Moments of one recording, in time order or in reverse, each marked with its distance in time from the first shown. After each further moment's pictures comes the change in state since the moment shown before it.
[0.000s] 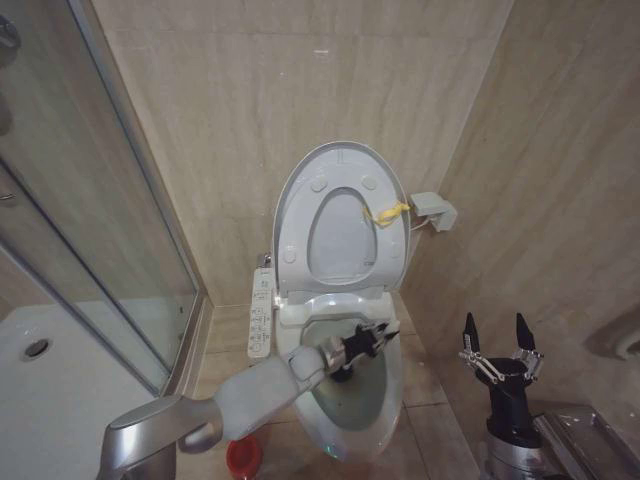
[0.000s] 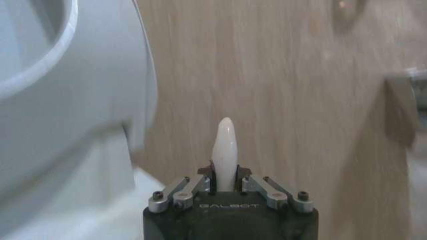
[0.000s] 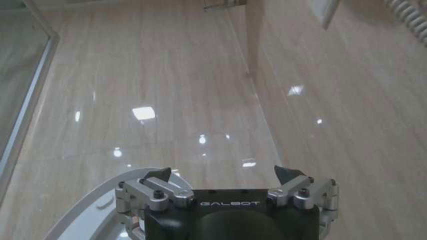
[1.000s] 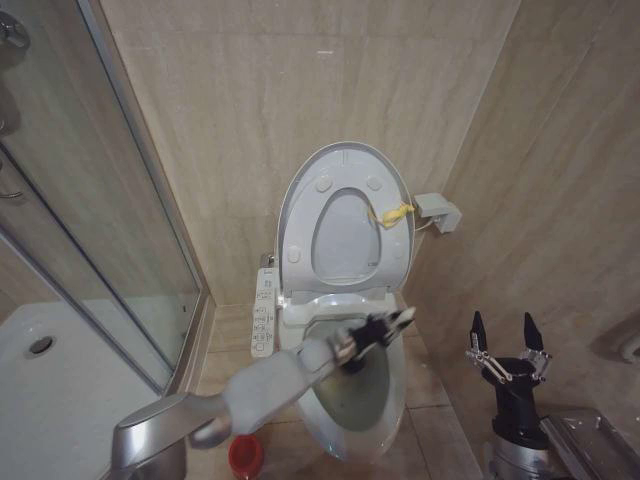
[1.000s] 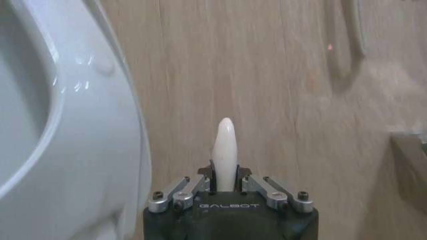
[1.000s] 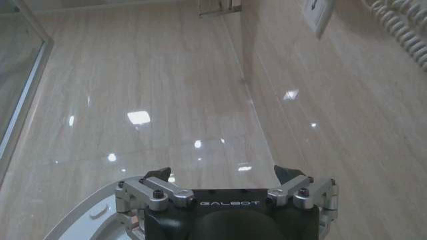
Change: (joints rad) left arm -0.012 -0.062 -0.066 0.003 0.017 -0.051 0.024; right arm -0.015 0.007 0.015 0.022 0.021 -0.003 -0.002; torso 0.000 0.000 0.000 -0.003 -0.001
